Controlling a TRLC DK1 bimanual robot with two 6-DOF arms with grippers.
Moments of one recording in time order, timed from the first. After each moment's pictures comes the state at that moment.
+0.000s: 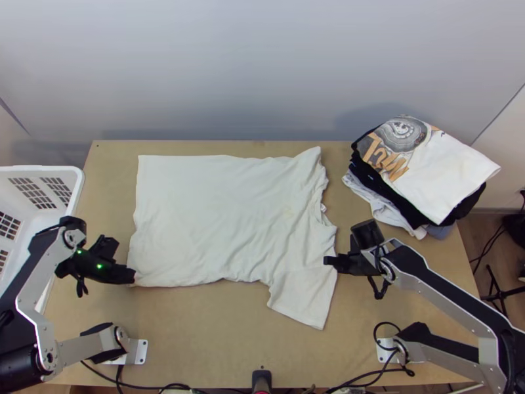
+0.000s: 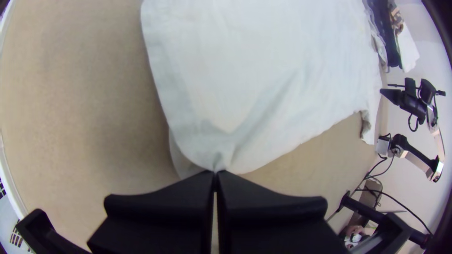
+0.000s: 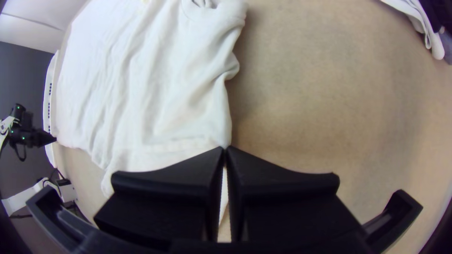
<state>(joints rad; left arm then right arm) 0.42 1.32 0.77 -1.11 0.31 0.55 0.49 1.22 0.61 -0.54 -0.15 0.58</state>
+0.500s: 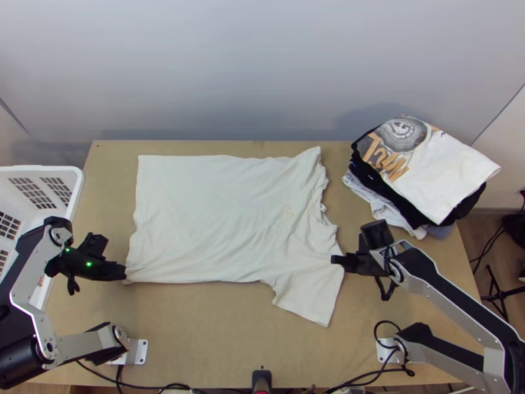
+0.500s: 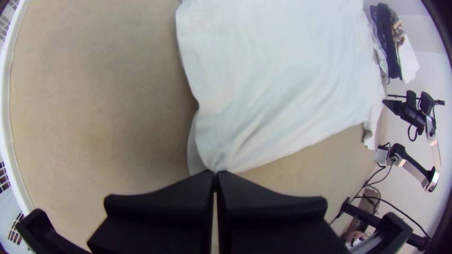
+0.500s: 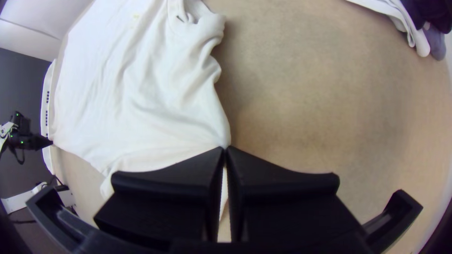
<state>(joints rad) 0.52 1.35 0.82 -1.11 0.31 0.62 0.43 1.15 0.60 -0.58 -0.13 0.54</state>
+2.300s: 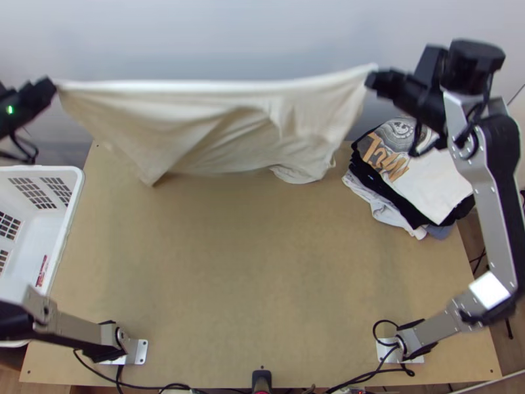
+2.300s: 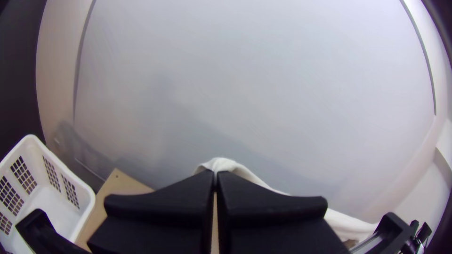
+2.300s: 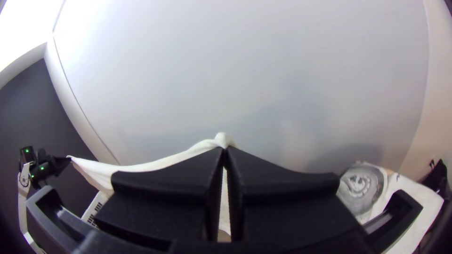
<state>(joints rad) 0.33 1.60 2.11 -0.79 0.32 -0.40 0.28 1.68 2.19 -0.72 -0.07 0.37</state>
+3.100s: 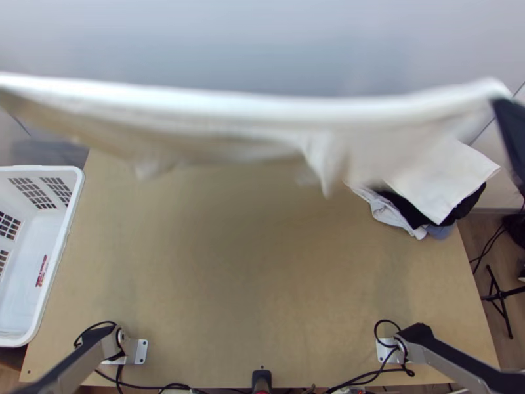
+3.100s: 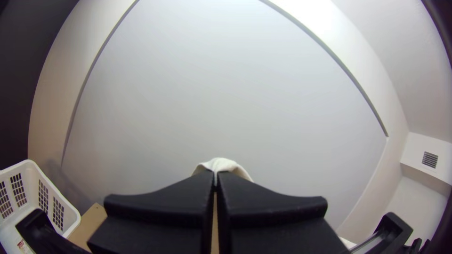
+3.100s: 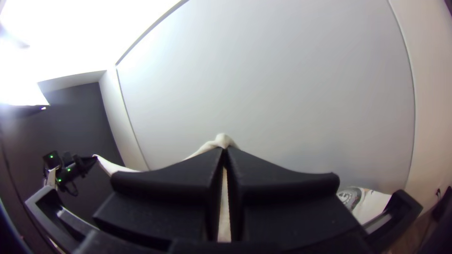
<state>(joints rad) 0.26 1.10 2.01 -0.75 0.22 -0.57 0.39 1.11 2.09 -0.84 -0.04 0.35</state>
